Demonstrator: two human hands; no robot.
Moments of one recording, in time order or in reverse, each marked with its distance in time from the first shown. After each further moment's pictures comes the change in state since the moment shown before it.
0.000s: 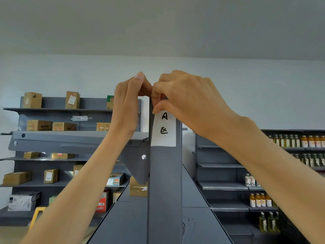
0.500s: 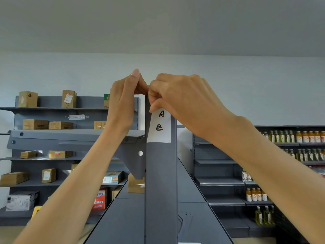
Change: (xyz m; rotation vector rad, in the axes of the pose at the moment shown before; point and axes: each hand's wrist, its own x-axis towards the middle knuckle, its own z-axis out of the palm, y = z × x) left_hand -0.001 0.003 -0.001 0.000 -0.005 -0.044; right_hand -0.006 -0.005 -0.006 -0.002 -0.019 0.004
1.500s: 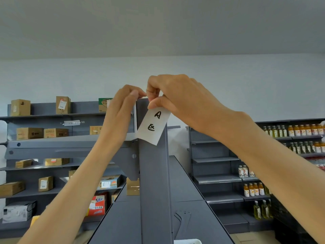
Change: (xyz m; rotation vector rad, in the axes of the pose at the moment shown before) left_hand -0.017 0.011 -0.002 0.203 -0.137 -0.091; right_hand -0.008 0.014 -0.026 0.302 -0.095 0.146
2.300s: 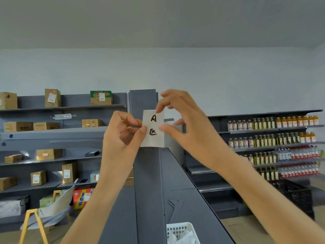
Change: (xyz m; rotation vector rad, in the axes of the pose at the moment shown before) left_hand -0.087 0.034 0.016 -0.265 0.079 -0.214; right_hand -0.077 0.008 0.039 0.433 0.174 0.123
